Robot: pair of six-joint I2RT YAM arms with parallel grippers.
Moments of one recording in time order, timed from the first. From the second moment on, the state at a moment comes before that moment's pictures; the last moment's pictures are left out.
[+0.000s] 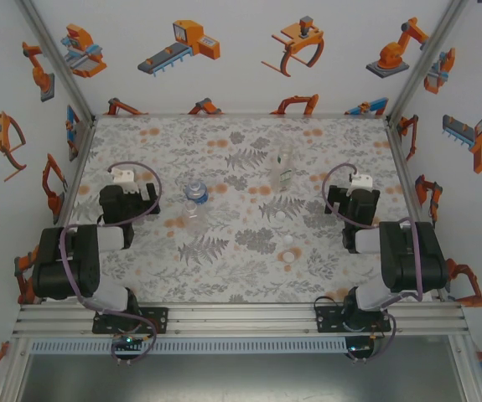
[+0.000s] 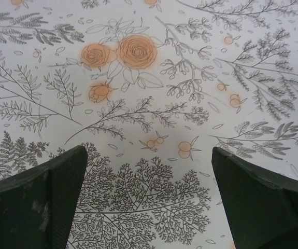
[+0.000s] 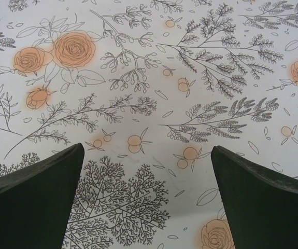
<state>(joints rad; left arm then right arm) 0.00 1.48 0.41 0.65 0.10 -0.01 0.00 1.54 0.35 0.78 0.14 0.01</state>
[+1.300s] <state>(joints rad) -0.02 0.95 0.83 -0.37 0.15 -0.07 0.36 1.49 0.76 0.36 -0.01 0.11</state>
